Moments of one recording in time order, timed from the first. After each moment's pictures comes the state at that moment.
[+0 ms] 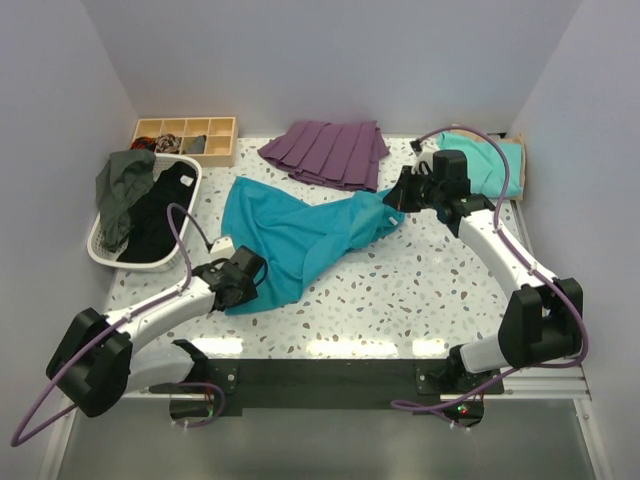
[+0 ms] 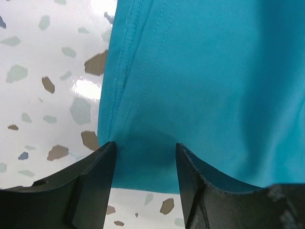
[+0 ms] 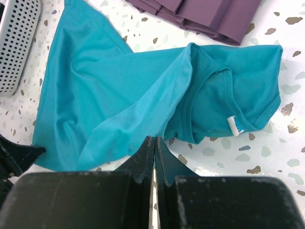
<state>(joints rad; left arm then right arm) -0.60 1.17 0.56 -0.61 -0.48 -0.92 0.21 1.43 1.12 -0.28 -0.36 0.28</state>
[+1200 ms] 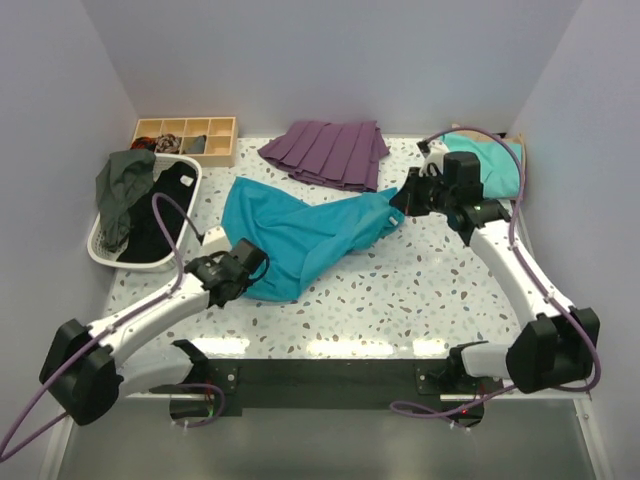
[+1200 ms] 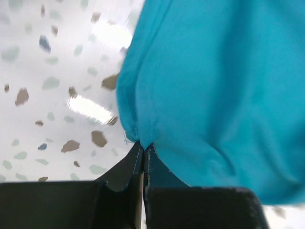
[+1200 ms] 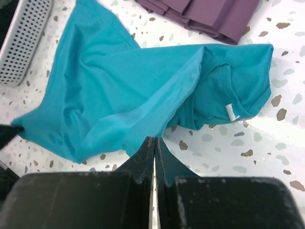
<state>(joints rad) -0.66 1.14 0.65 -0.77 -0.60 -1.08 0.21 1.32 1.12 -0.38 -0.35 0.24</state>
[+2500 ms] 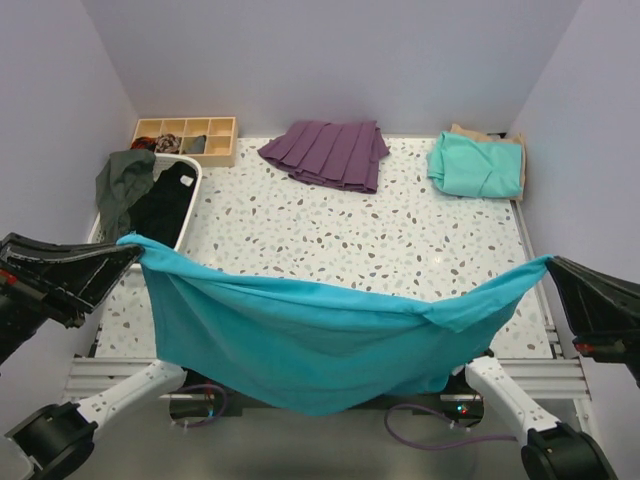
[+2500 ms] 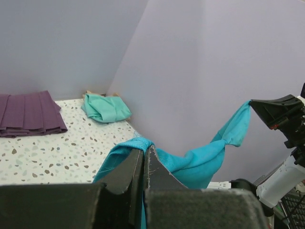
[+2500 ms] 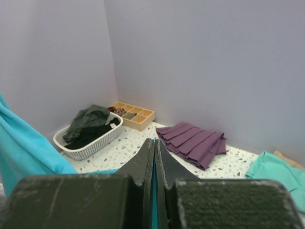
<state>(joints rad) -0.65 0.73 2.00 -1.03 0.10 -0.56 0.21 0.78 2.26 -1.16 -0.28 0.16</state>
